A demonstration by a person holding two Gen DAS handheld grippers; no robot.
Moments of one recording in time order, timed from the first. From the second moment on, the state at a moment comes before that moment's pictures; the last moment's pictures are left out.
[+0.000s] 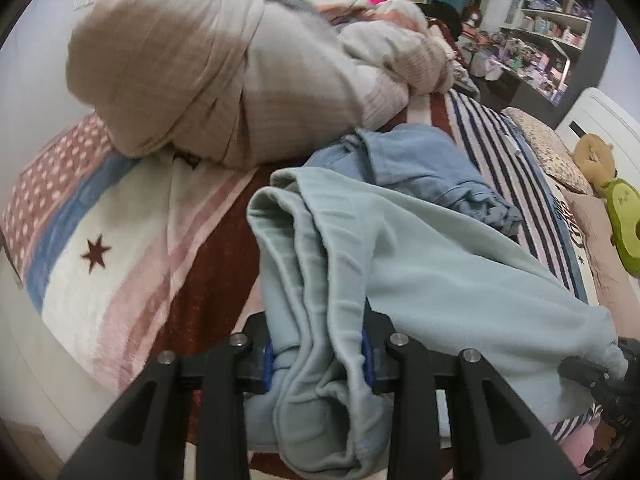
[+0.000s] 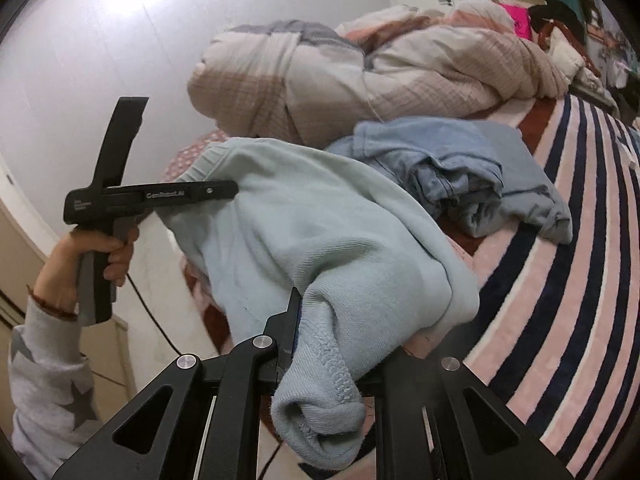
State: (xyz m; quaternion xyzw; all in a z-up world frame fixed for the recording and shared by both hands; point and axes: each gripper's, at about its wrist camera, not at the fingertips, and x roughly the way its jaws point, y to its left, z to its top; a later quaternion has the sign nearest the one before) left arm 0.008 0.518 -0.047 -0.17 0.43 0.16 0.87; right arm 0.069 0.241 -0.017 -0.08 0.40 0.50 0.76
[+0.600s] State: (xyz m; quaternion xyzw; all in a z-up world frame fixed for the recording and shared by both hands) left arm 0.009 0.511 -0.048 -0.14 0.43 0.21 0.87; right arm 0.081 0.229 -0.042 -0.07 0.43 0.49 0.76
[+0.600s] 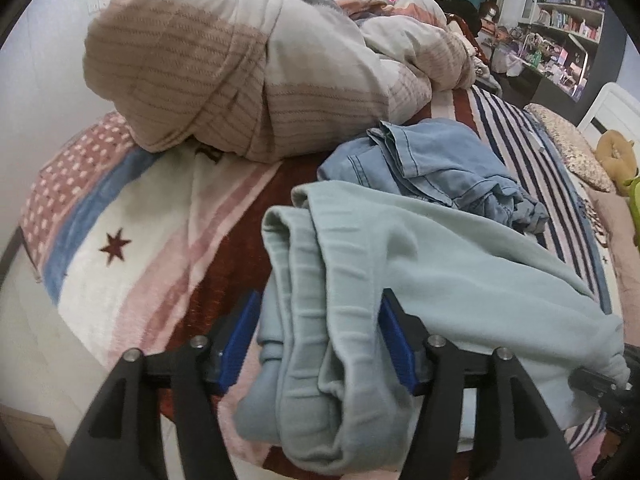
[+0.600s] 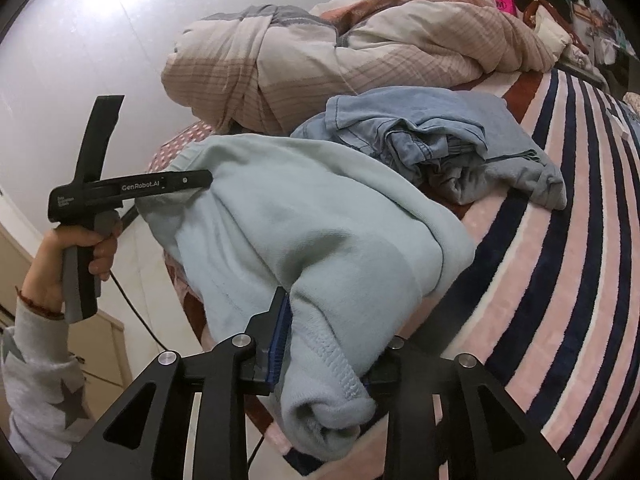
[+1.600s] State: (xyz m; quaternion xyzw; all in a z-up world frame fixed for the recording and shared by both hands) left arm -0.039 0.268 0.047 -0.02 0.21 0.16 0.96; right arm 0.025 0.086 0.021 -0.07 0.31 0.45 0.83
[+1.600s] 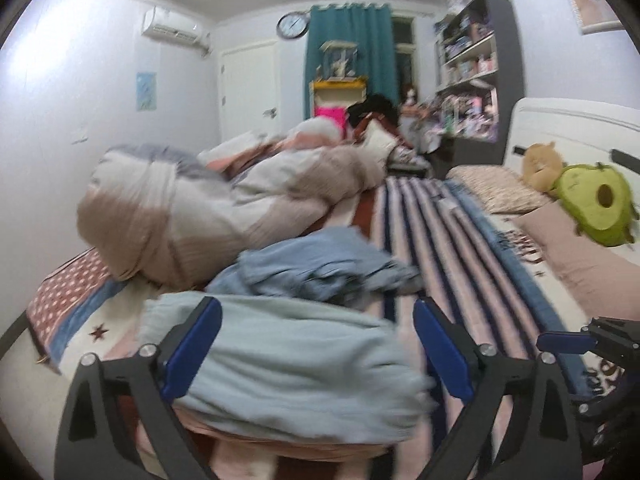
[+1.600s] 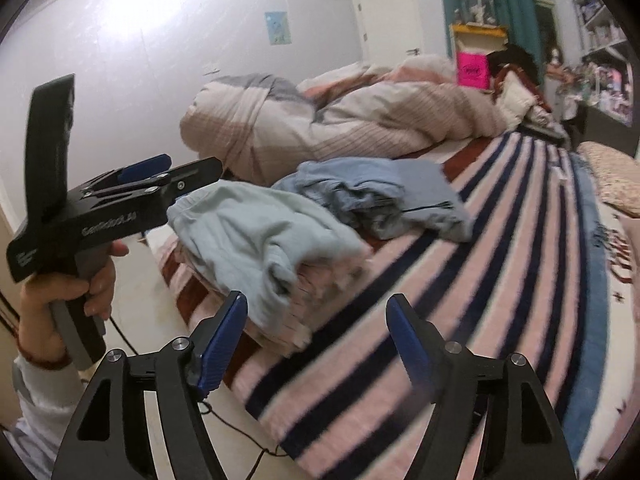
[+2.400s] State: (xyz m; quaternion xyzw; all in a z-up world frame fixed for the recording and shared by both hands) left arm -0.041 0.079 0.017 -0.01 0.14 0.10 0.99; right arm -0.010 -0.124 -0.001 -0.04 0.19 0.31 0.93
